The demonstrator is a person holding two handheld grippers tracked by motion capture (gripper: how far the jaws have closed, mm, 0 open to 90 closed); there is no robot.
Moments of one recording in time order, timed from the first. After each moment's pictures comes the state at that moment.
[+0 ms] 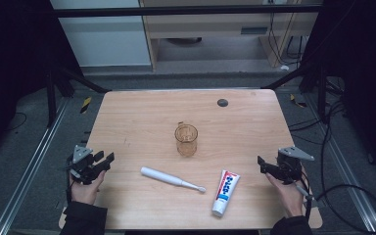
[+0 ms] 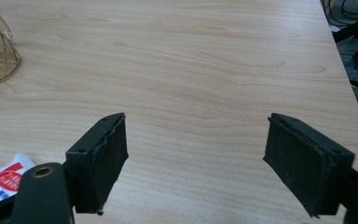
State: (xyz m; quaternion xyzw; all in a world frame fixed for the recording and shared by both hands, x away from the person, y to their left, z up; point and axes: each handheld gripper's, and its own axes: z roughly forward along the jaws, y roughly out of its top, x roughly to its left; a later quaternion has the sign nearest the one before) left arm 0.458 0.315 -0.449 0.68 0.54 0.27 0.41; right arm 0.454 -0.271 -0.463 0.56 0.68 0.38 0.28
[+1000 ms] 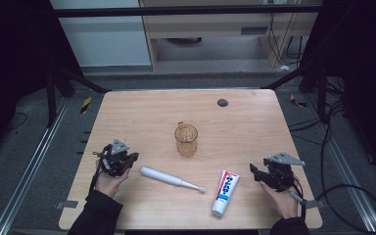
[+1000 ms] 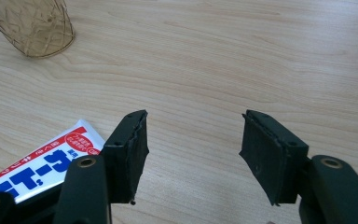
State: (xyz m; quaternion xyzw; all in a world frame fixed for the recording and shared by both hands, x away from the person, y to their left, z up) left arm 0.489 0.240 -0.454 0.81 0.43 0.21 0.35; right arm 0.438 -0.247 -0.467 0.52 0.72 0.39 0.24
